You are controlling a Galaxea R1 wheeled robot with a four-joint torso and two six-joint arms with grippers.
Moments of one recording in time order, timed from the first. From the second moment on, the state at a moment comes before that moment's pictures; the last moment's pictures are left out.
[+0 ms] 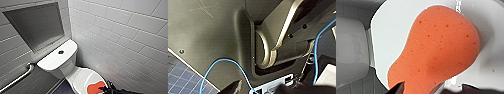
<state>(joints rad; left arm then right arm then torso) 1.56 2.92 -2.46 0.04 -0.13 0.04 -0.69 2.71 -2.04 -0.14 -0.07 0.89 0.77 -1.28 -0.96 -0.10</state>
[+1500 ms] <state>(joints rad) 1.55 2.92 -2.46 0.04 -0.12 0.04 -0.70 2.84 -2.21 -0.14 -0.07 1.05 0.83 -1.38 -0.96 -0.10</state>
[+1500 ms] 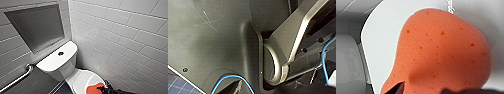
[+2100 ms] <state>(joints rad) 1.55 2.91 -2.46 0.04 -0.12 0.03 -0.71 2.89 -2.23 -0.17 -0.07 1.04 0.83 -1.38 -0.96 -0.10</state>
